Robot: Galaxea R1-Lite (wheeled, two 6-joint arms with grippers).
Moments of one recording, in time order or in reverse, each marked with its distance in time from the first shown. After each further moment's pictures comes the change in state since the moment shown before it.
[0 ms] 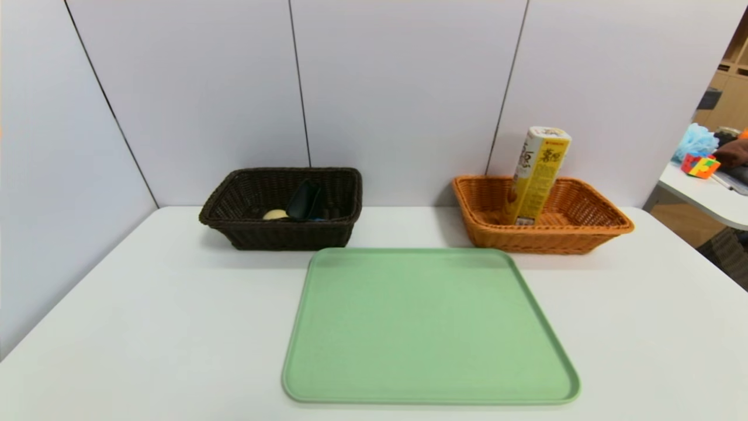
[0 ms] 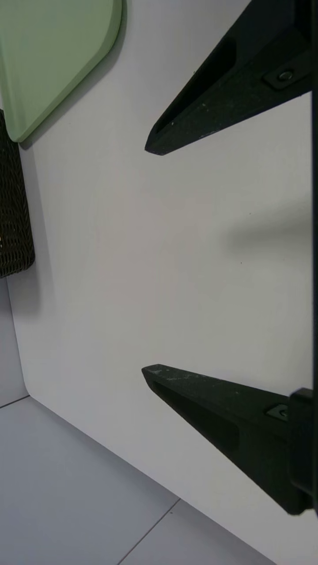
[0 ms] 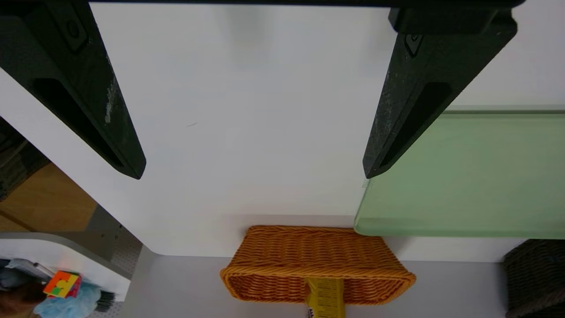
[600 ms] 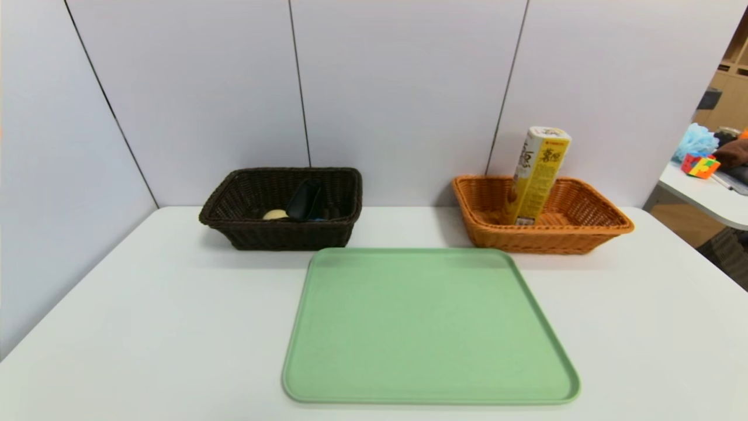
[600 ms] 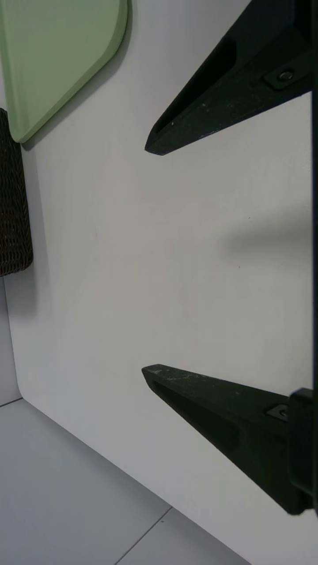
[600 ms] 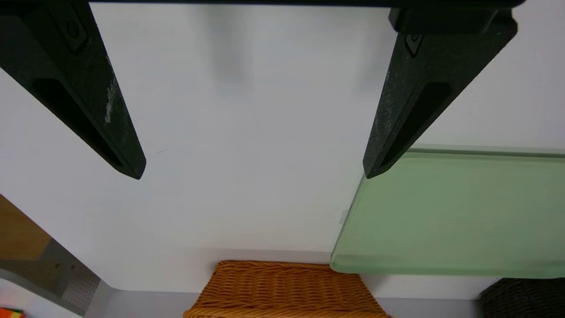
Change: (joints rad) left arm 0.000 0.000 0.000 0.004 0.003 -0.035; right arm 0.000 0.000 0.032 0.050 0.068 0.021
